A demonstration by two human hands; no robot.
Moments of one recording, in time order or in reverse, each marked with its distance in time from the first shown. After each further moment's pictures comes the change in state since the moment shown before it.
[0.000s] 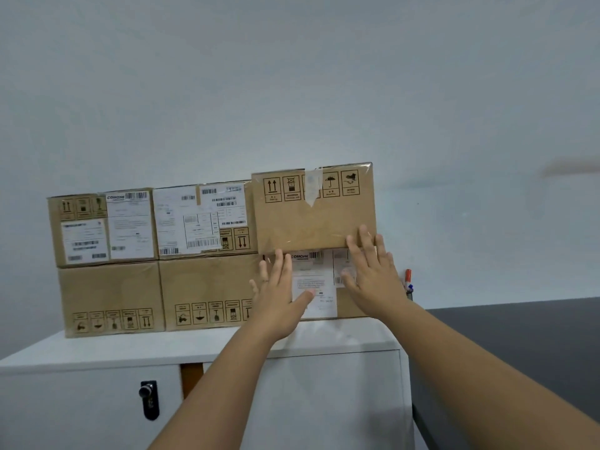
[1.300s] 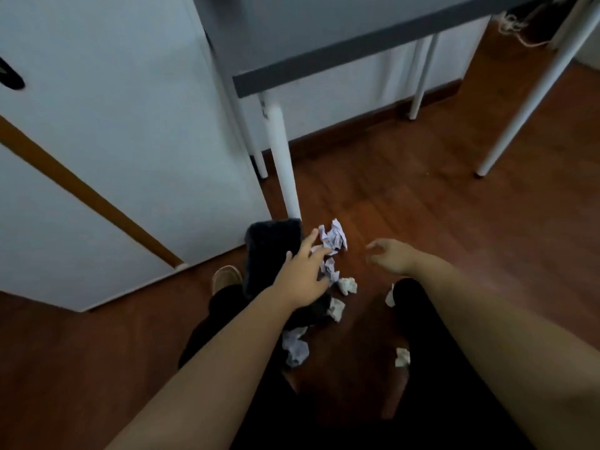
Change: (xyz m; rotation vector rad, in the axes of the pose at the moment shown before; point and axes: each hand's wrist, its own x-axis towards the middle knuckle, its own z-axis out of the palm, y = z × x) left_hand -0.512 0.156 0.234 -0.235 -1.009 0.239; right_hand -0.634 0.112 -0.068 0.283 -1.039 0.996
